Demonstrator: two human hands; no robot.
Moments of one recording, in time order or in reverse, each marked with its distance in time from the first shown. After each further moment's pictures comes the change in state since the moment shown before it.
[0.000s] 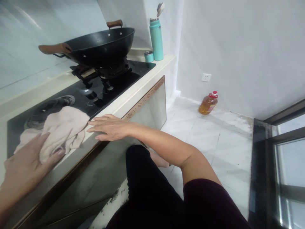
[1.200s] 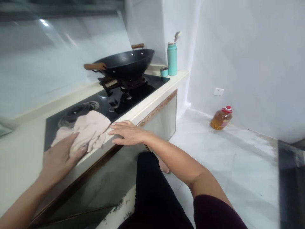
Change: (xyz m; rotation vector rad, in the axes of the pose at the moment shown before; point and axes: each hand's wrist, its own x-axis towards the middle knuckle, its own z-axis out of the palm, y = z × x) left_hand -0.010 -0.009 0.008 -0.085 0.122 0.044; right_hand -0.001 -0.011 -0.006 0.246 0.087 0.077
